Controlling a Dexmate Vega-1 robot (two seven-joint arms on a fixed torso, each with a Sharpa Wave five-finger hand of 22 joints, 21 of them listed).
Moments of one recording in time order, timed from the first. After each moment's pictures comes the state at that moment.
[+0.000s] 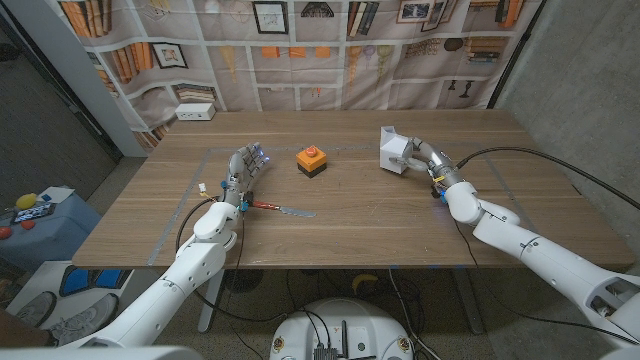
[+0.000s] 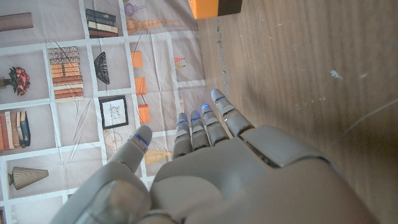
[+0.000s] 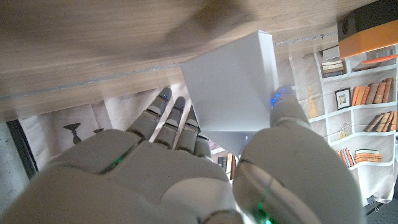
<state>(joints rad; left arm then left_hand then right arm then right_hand) 1.01 0.49 0.31 -1.43 -0.69 -0.30 0.15 0.02 0.08 0.79 0.08 0.19 0.25 0.02 0.18 0.17 0.20 0.00 0.20 0.18 0.23 -0.03 0.18 0.17 0.32 0.03 0.20 0.17 -0.74 -0.68 -0.63 -1.28 -0.24 0.17 -0.38 0.73 -0.07 0.34 -0.16 0.20 0.26 0.01 0.55 0.21 0.46 -0.08 0.25 0.37 0.22 -0.04 0.37 0.28 0.34 0.01 0.19 0.17</state>
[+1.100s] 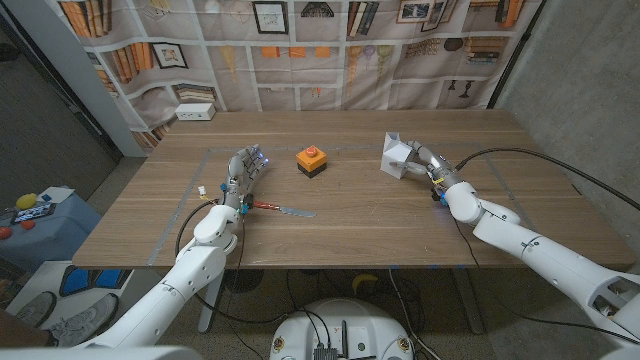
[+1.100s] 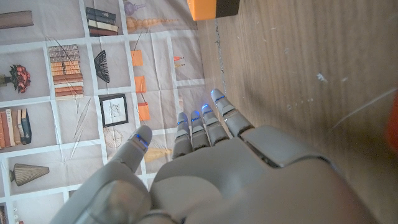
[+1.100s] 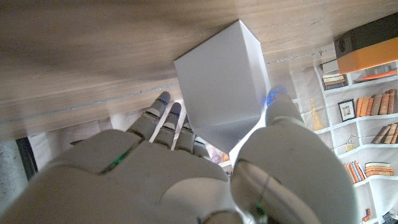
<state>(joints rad) 1.03 0.49 0.30 -1.45 -0.69 -0.31 0.16 0.02 0.08 0.79 0.08 0.19 0.25 0.02 0.18 0.17 0.20 0.00 0.20 0.18 0.23 -0.03 0.18 0.17 0.32 0.03 0.20 0.17 -0.74 -0.70 -0.64 -1.32 -0.20 0.12 -0.32 0.72 -0.09 0.32 -0.15 0.21 0.05 0.05 0.44 0.21 0.28 0.00 0.20 0.37 0.11 0.01 0.32 0.29 0.28 0.05 0.18 0.17</state>
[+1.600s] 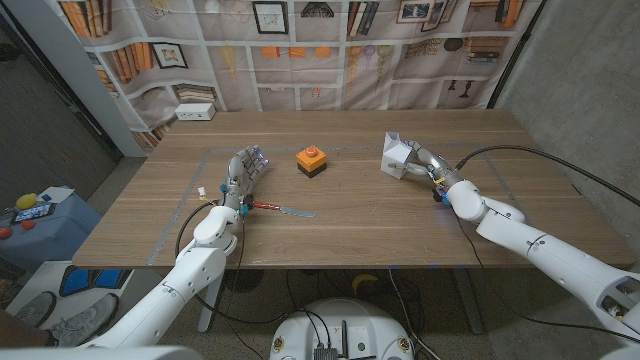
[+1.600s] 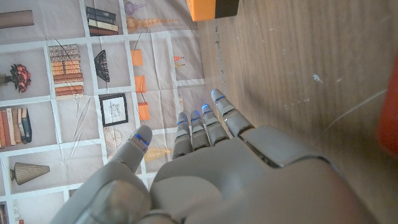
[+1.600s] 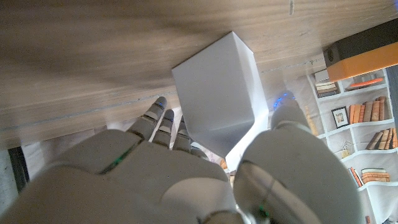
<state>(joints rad) 1.04 0.49 0.30 -1.45 -0.69 -0.31 0.16 0.02 0.08 0.79 0.08 0.19 0.25 0.02 0.18 0.17 0.20 0.00 0.20 0.18 0.24 -0.03 0.18 0.17 0.32 0.03 0.20 0.17 -0.74 -0.73 -0.64 -1.36 -0.17 0.09 -0.24 0.65 -0.11 0.29 -0.13 0.23 -0.10 0.09 0.34 0.21 0.11 0.06 0.19 0.37 0.00 0.08 0.27 0.30 0.19 0.08 0.18 0.17</state>
